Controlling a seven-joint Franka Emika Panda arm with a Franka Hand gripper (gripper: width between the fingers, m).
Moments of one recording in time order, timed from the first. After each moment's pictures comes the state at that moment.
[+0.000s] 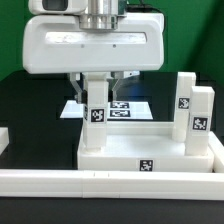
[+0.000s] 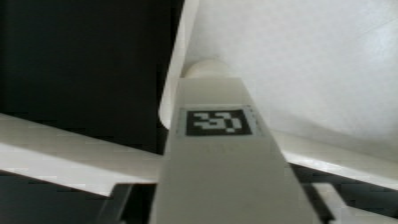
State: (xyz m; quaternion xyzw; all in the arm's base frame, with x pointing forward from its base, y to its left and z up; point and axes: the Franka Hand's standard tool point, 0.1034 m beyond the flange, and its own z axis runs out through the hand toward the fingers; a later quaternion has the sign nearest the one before) arm 0.587 -0.055 0.107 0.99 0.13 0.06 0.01
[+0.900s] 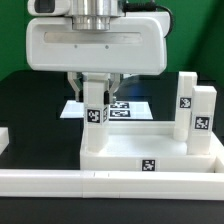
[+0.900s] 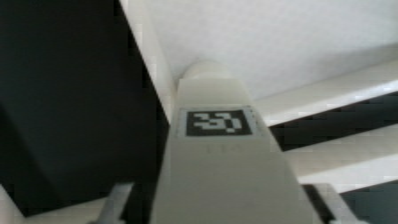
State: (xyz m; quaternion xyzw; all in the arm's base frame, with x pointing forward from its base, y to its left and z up) arm 0.586 -0.055 0.105 0.97 -0.21 0.06 -0.02
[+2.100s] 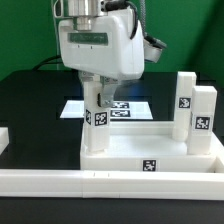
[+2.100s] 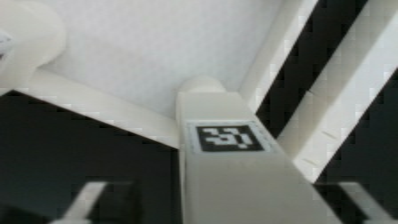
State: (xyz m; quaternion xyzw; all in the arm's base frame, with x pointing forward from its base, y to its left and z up) arm 0.586 -0.053 0.105 0.86 -0.51 0.05 -0.04
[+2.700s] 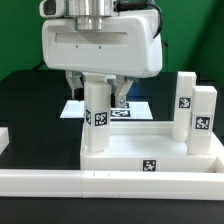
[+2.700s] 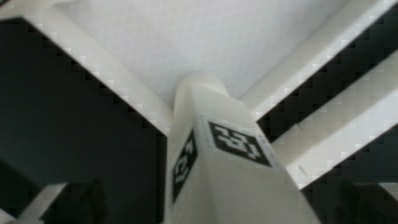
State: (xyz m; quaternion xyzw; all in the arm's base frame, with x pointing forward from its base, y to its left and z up) arm 0.586 -0.053 0.106 0.94 -0.32 0.06 -0.02
